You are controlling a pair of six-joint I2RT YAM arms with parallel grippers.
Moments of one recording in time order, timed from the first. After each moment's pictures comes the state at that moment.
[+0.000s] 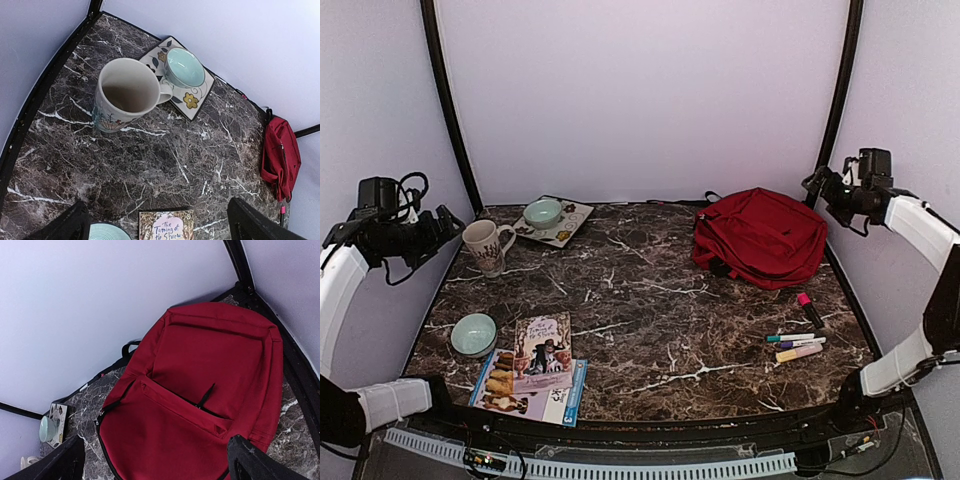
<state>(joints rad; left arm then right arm) 0.19 0.95 1.03 -0.78 0.29 -0.43 -0.10 1.37 1.16 -0.31 -0.27 0.58</state>
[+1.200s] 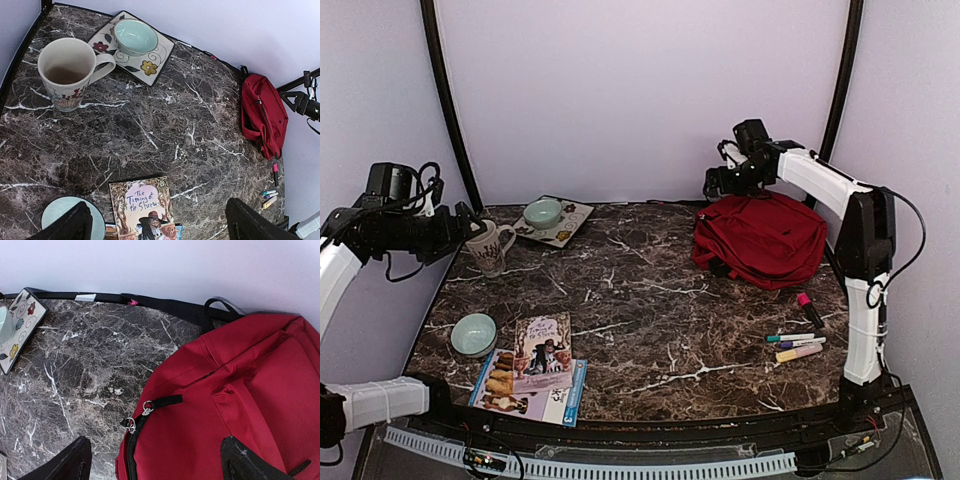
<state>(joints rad) -0.11 0.95 1.16 -0.94 0.23 -0.46 0.36 2.13 2.06 -0.73 -0.07 0.14</state>
